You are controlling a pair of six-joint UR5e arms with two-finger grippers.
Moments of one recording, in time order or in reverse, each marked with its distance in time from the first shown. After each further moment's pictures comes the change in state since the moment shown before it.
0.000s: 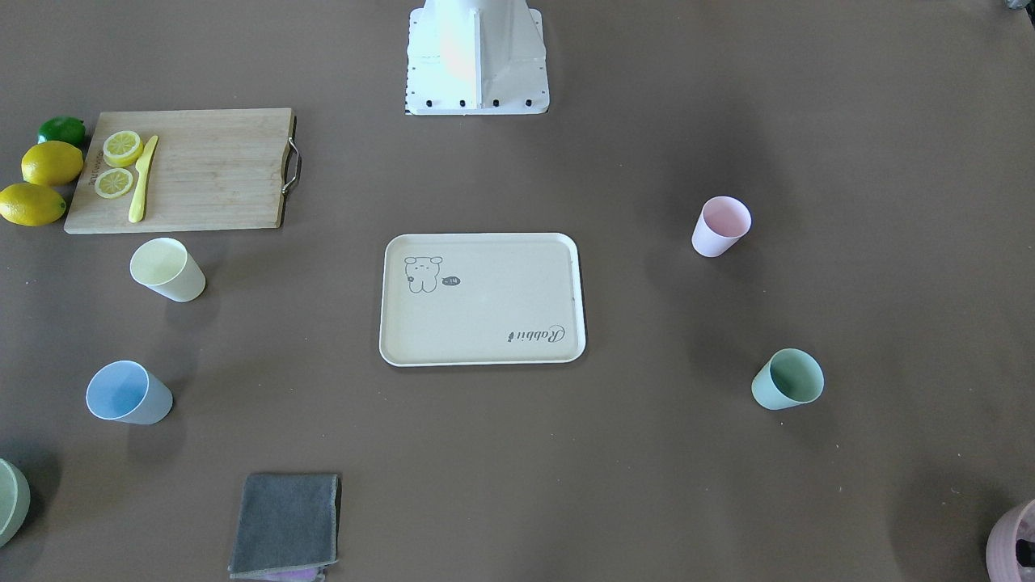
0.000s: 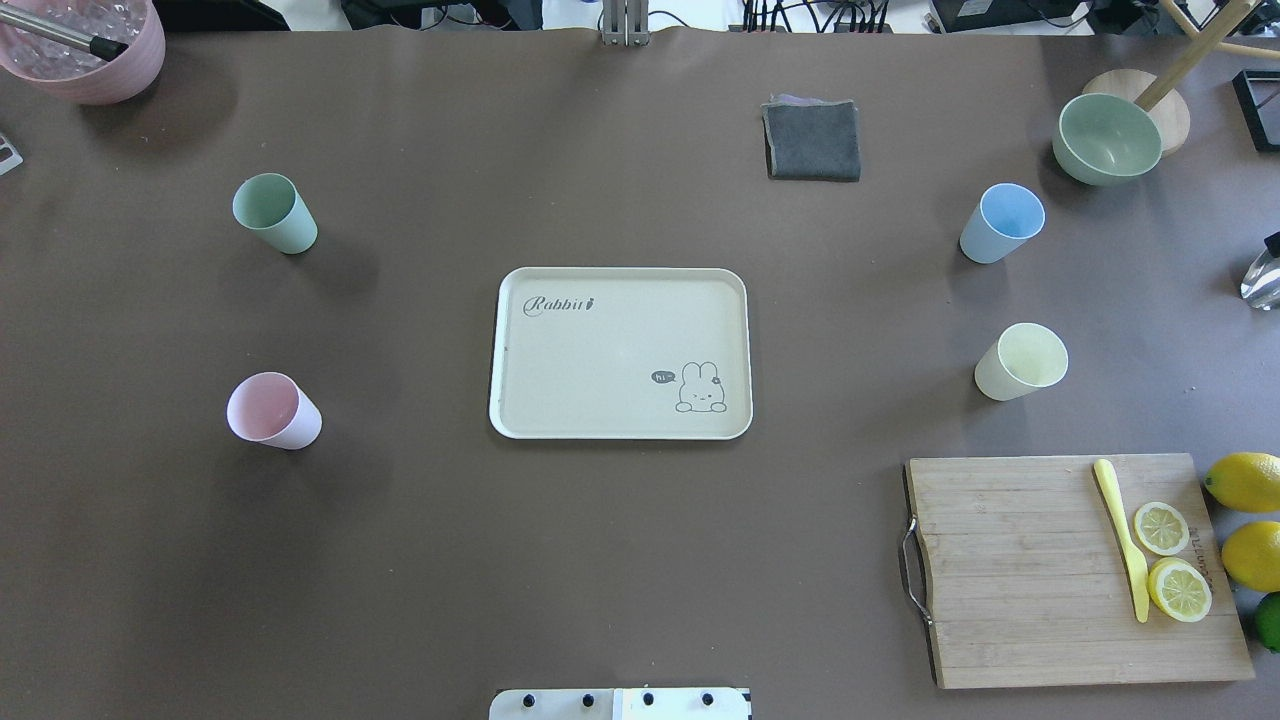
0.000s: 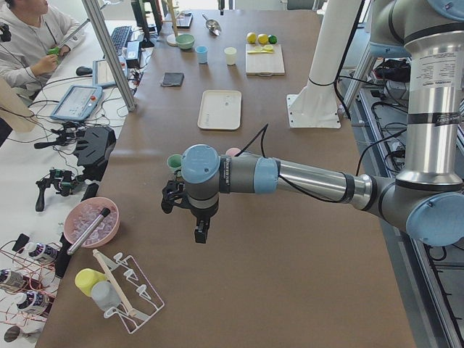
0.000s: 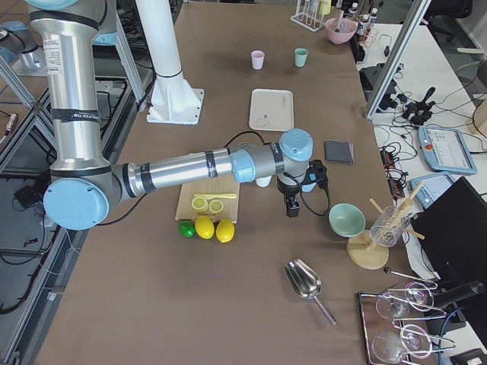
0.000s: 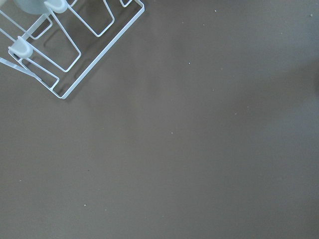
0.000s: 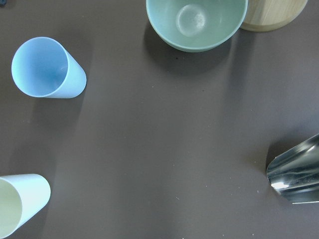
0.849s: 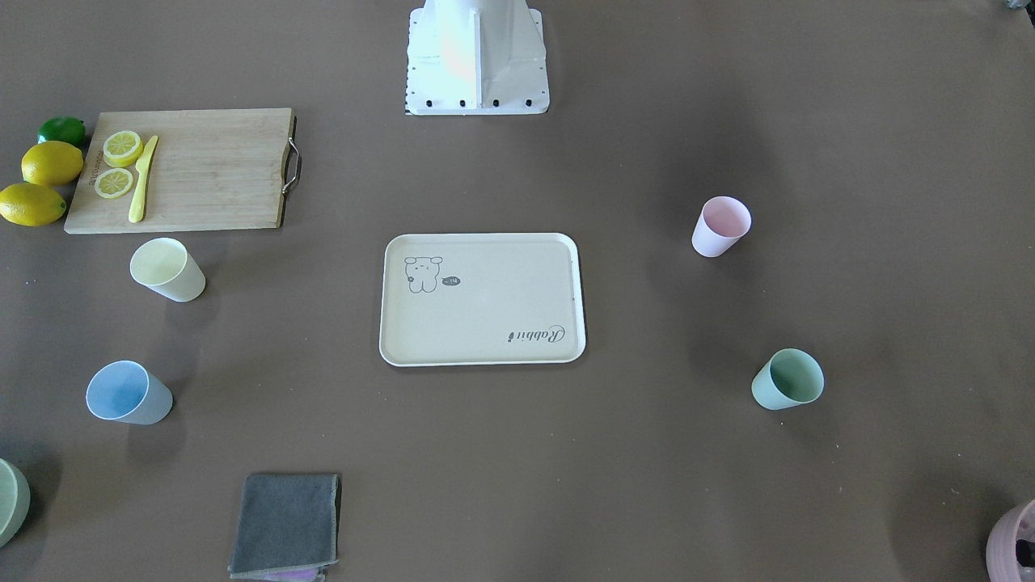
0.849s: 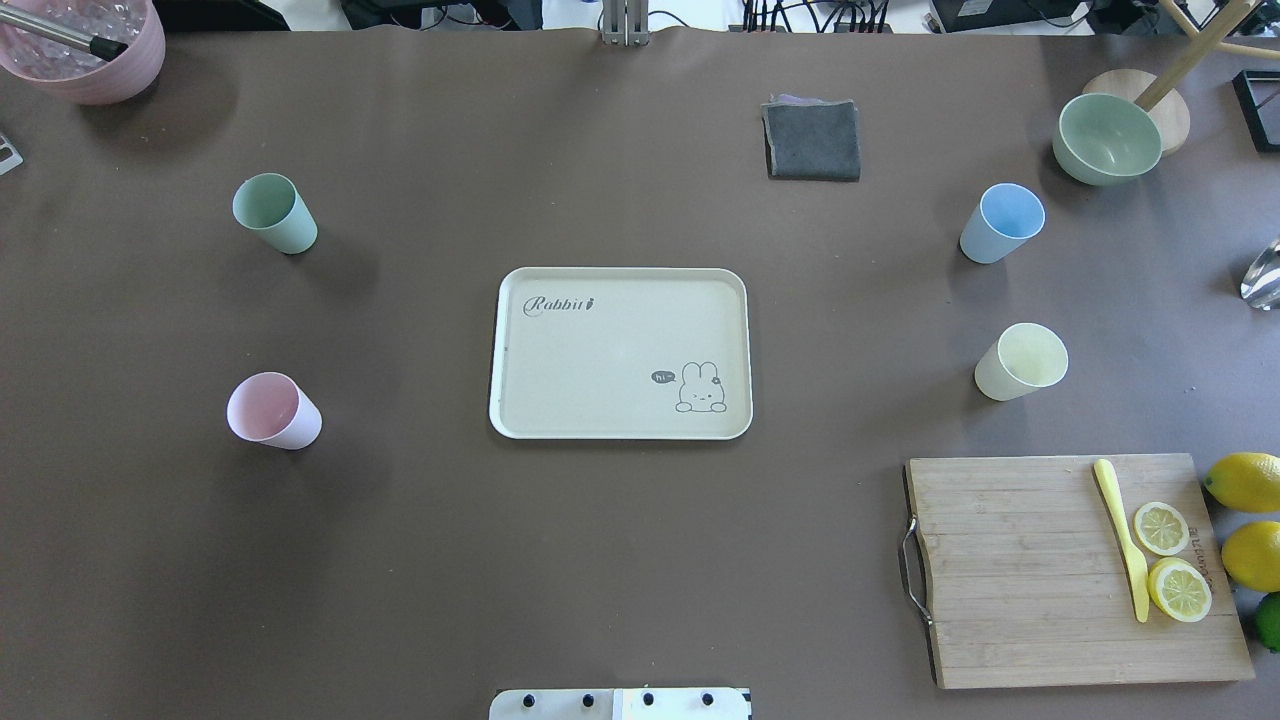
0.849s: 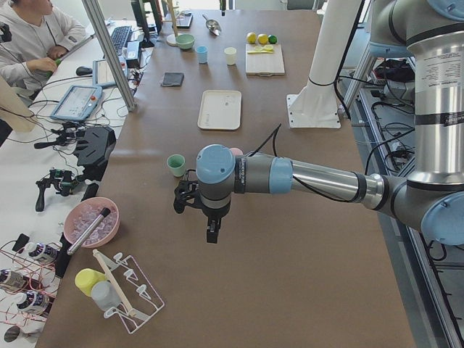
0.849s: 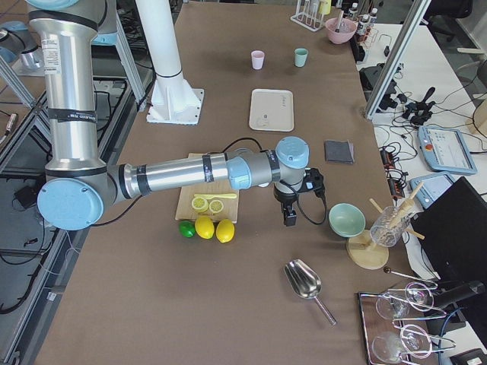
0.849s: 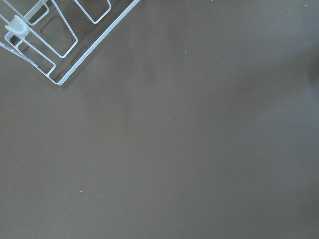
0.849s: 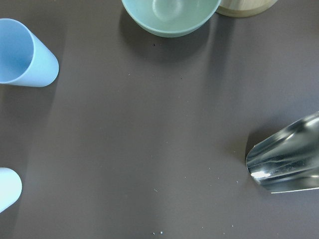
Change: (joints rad) left arm -0.003 0.073 -0.066 -0.008 -0.003 -0.002; right arm -0.001 -0.023 -0.016 0.048 -0.045 -0.011
